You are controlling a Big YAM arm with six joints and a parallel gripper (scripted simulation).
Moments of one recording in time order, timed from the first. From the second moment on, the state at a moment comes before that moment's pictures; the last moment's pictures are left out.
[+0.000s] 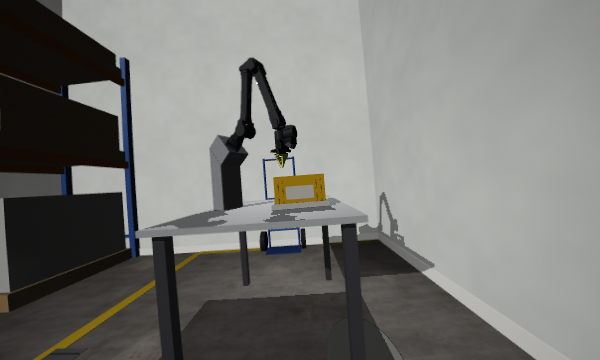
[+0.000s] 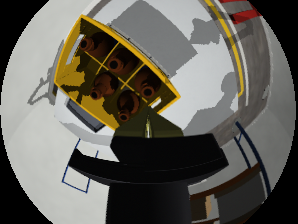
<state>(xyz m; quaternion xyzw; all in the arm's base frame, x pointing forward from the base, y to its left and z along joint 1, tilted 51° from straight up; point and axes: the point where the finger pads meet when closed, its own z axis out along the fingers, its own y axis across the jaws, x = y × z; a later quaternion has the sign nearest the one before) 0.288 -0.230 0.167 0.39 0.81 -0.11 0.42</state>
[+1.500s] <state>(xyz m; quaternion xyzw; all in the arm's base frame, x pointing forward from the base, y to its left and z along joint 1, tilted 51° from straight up) 0.310 -0.151 0.126 0.39 0.81 -0.11 0.42</state>
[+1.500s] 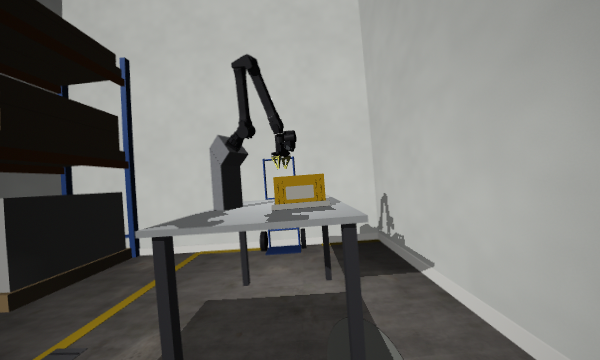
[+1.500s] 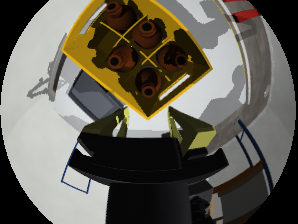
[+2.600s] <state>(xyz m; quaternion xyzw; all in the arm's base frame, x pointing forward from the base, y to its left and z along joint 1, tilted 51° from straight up) 0.312 -0.152 0.124 0.39 0.81 -0.11 0.42</state>
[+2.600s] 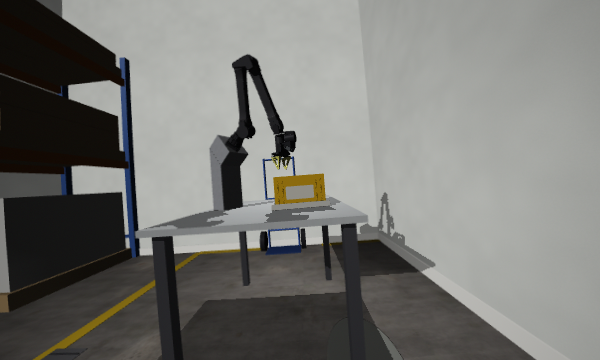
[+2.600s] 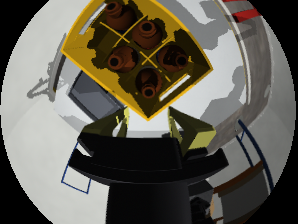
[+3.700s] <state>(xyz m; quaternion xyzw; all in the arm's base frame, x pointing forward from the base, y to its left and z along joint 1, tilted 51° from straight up) 0.331 -0.168 0.102 0.39 0.81 -0.11 0.42</state>
